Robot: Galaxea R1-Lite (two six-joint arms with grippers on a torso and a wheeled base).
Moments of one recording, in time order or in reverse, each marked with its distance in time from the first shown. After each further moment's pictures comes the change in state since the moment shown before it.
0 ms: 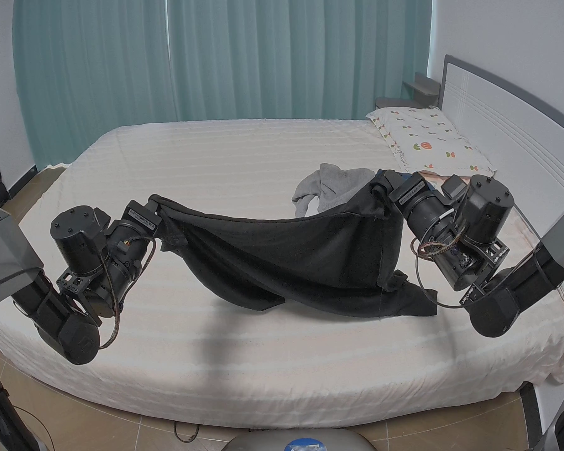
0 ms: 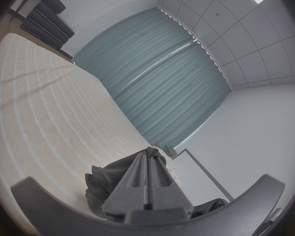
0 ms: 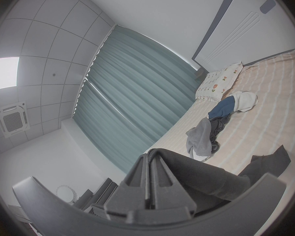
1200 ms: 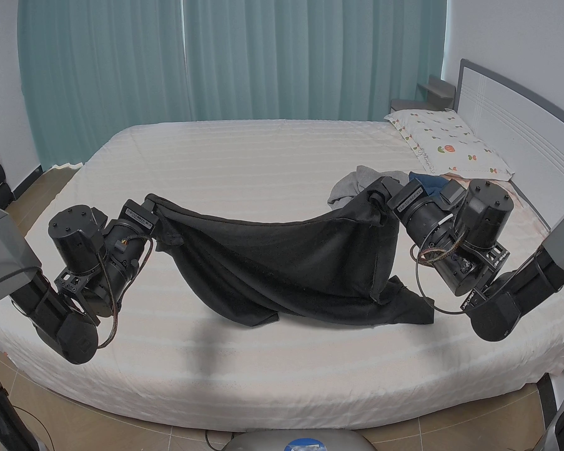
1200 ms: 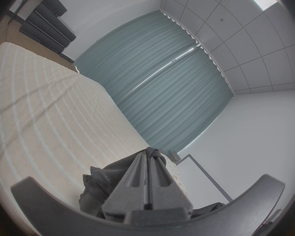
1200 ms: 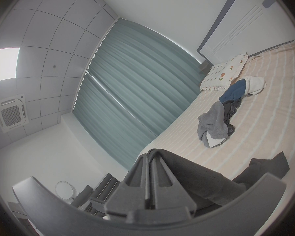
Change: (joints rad) left arm 0.008 -0.007 0.003 0.002 0.010 0.002; right arm 0.006 -0.008 0.026 0.012 0.021 -0.006
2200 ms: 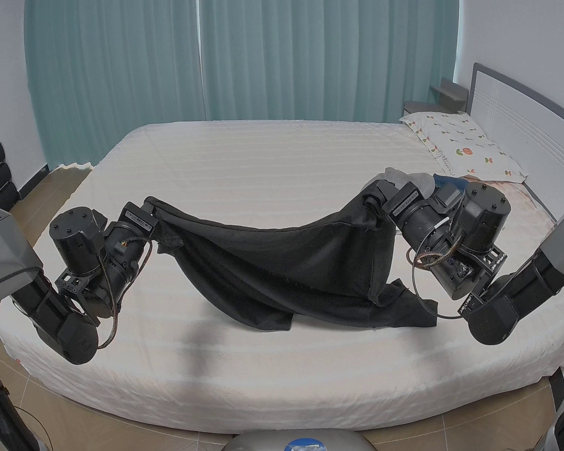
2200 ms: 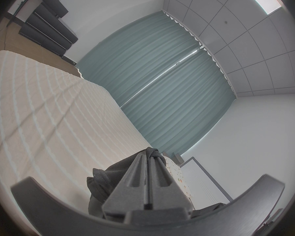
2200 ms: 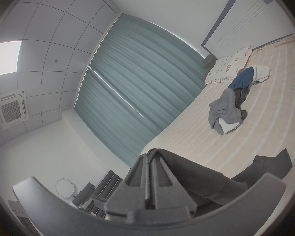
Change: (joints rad) left arm 0.003 0.011 0.004 -0.001 -0.004 0.001; right arm 0.011 0.005 0.006 -0.002 -0.001 -0.003
